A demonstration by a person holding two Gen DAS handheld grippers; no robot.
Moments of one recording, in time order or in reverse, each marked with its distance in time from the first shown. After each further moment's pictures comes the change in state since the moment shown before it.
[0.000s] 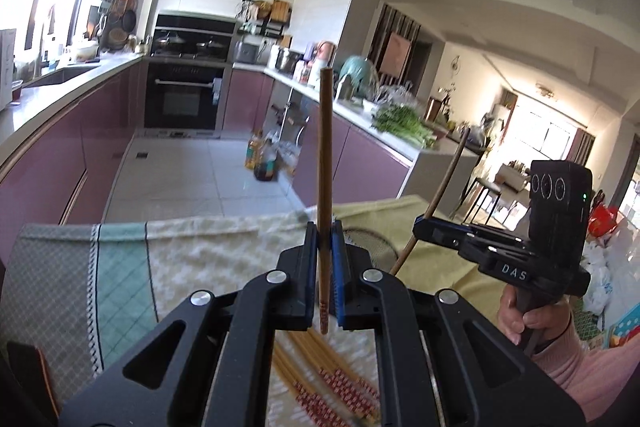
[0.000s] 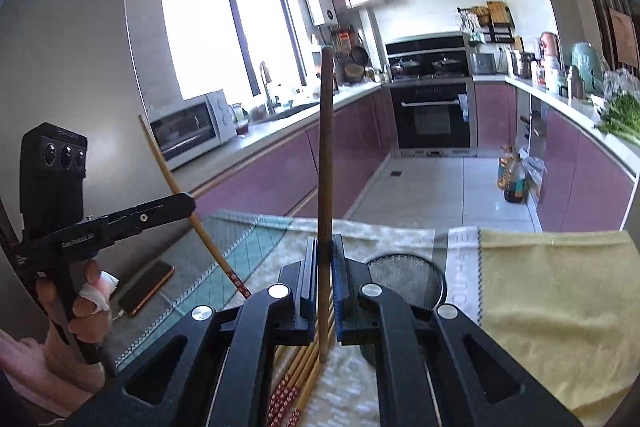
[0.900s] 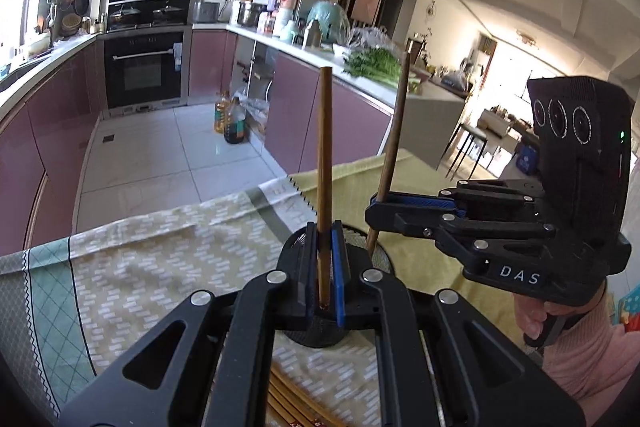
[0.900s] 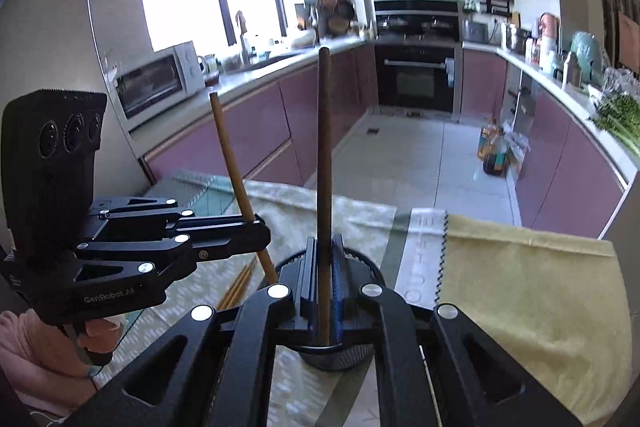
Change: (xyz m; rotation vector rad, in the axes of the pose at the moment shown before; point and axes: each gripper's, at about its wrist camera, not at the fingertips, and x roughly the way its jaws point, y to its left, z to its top) left arm 0.153 -0.043 0.004 0.106 0.234 -0.065; right arm 0.055 -0.039 0.009 -0.029 0.225 -0.090
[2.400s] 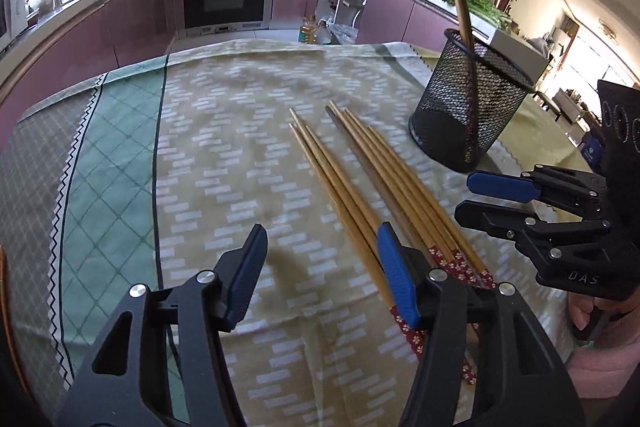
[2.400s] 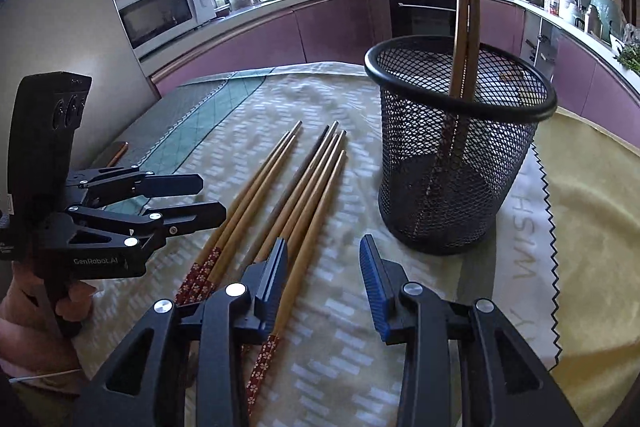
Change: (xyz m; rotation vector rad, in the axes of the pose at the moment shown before) left arm -0.023 0.080 -0.166 -0.158 0.216 0.261; right arm 0.055 0.063 -0.111 0.000 0.170 0.028
